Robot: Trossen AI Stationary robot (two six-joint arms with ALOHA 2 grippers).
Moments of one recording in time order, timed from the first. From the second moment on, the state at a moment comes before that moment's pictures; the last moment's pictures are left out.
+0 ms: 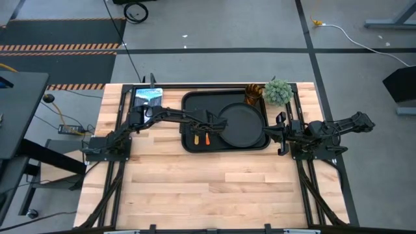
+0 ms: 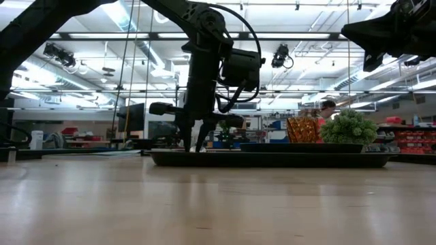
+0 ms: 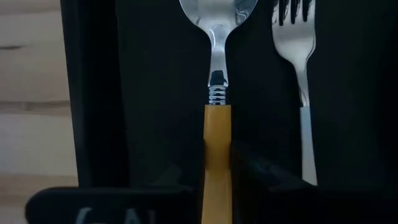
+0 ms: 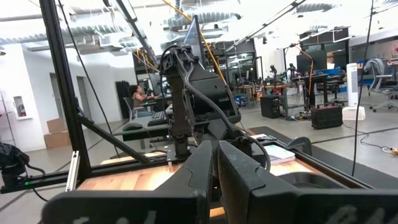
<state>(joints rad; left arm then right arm) 0.12 2.22 1.71 -1.10 -0.29 -1.42 0.26 0.13 0.01 0.37 0.40 0.02</state>
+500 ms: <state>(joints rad) 0.11 2.22 1.71 -1.10 -0.27 -1.46 0.26 0.13 0.01 0.37 0.40 0.02</state>
